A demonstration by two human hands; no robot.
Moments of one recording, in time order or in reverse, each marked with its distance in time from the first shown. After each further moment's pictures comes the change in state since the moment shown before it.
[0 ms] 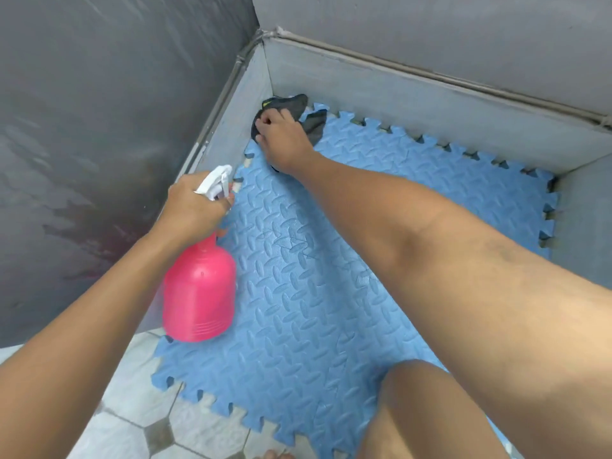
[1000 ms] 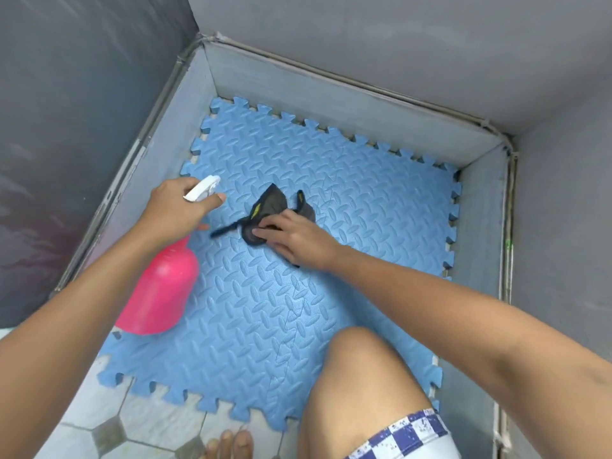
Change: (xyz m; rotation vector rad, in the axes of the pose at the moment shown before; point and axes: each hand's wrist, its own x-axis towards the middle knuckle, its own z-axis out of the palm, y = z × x) left_hand -0.026 0.021 0.032 -0.083 -0.153 0.077; right_hand -0.237 0.033 -0.014 0.093 -0.032 -0.344
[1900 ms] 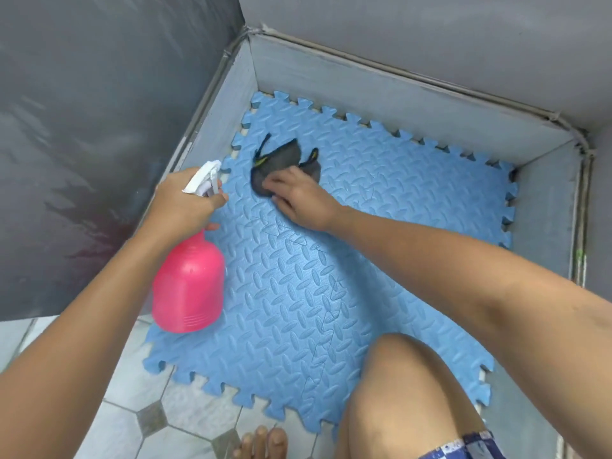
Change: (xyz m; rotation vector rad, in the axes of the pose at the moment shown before) left_hand -0.006 -0.011 -0.037 -0.069 0.097 -0.081; right_hand 0.097 0.011 0.011 0.045 0.112 0.035
